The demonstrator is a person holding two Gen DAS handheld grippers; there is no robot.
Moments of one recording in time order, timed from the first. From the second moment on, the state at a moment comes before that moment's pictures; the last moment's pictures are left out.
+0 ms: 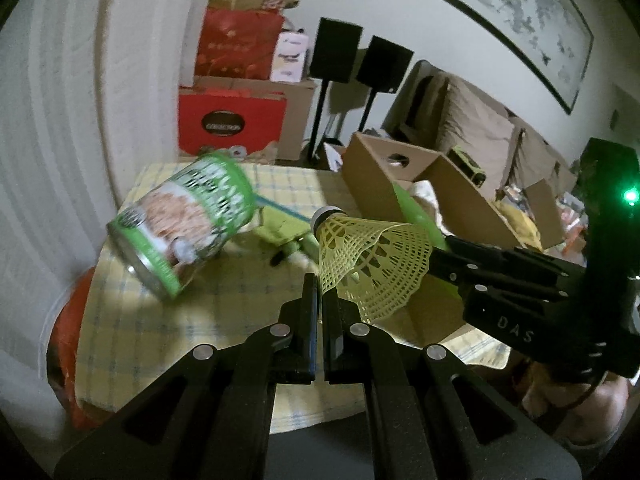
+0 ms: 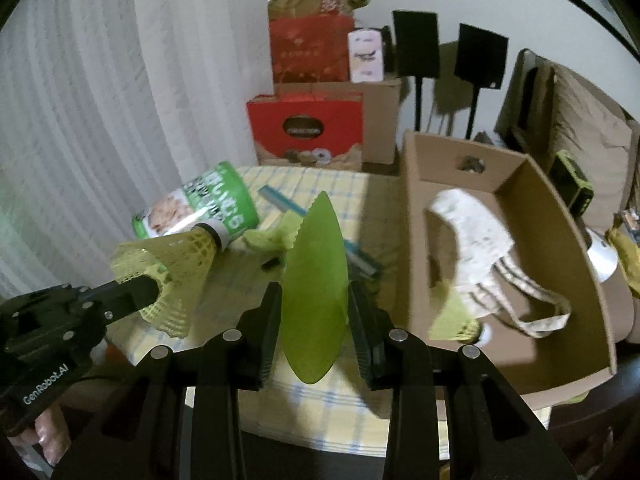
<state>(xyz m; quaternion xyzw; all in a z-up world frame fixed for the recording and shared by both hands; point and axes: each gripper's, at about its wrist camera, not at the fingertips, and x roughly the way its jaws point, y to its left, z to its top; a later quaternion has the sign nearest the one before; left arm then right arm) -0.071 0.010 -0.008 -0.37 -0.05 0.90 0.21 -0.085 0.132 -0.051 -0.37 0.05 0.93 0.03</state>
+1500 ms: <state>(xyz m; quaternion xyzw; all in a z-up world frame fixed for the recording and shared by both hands) -0.098 0.244 -0.026 -0.40 0.04 0.86 0.31 -0.022 0.324 -0.067 -0.36 0.13 0.91 0.19</state>
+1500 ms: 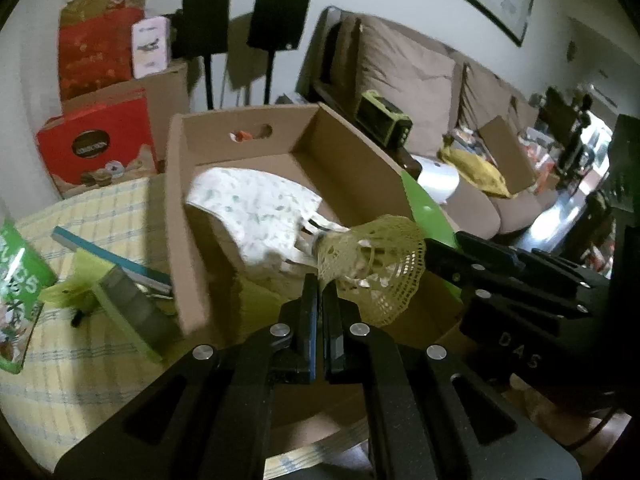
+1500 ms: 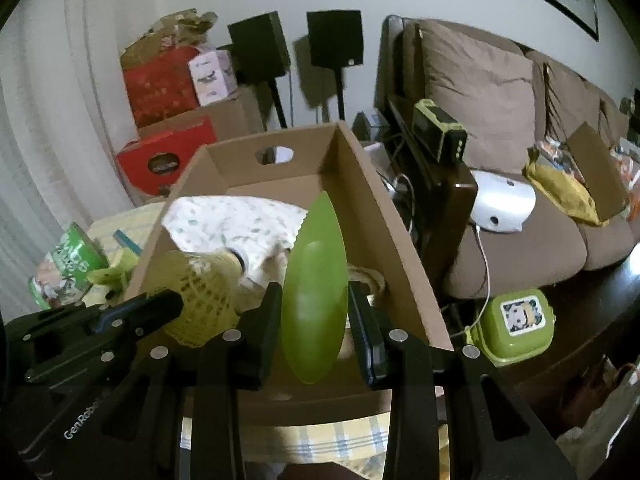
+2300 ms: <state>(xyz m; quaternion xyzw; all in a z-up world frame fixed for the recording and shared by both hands) -0.100 0.213 -0.010 -0.39 0.00 0.88 0.28 -0.012 0.323 -0.058 -0.35 0.14 0.91 0.20</state>
